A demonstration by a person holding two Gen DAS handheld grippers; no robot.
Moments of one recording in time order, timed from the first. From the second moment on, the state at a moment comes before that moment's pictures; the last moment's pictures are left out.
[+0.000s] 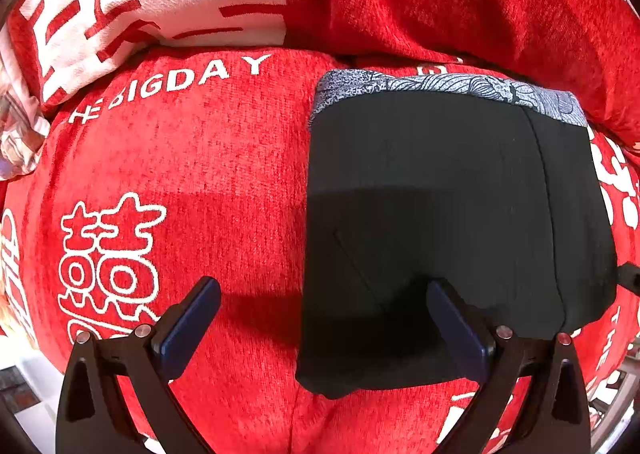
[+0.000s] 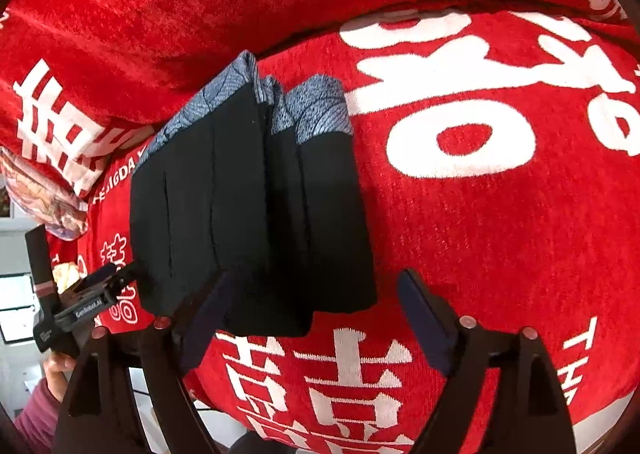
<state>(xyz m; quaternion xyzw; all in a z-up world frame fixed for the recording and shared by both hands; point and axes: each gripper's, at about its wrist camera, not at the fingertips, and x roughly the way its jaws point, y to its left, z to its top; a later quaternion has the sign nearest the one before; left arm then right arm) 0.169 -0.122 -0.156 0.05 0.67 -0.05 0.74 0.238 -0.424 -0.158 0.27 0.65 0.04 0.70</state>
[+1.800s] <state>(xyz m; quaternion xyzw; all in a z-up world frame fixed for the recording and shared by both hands) 0.154 -0.128 -0.104 -0.09 0.66 -0.27 0.70 0.251 -0.426 -0.144 0.40 0.62 0.21 0.64</state>
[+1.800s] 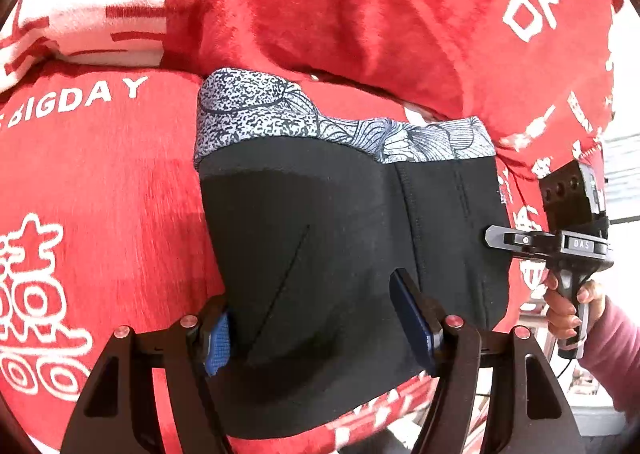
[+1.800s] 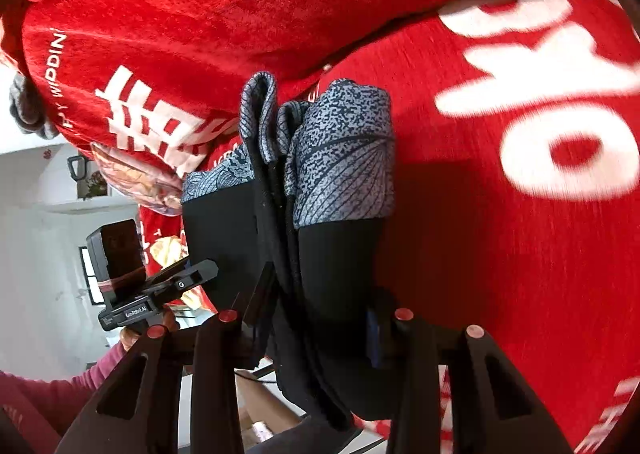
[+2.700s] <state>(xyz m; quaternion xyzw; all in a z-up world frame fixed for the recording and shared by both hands) 0.077 -0.131 -0.109 0.06 0.67 -0.16 0.72 0.172 -0.435 -0.144 0.35 0.67 0.06 0.65</state>
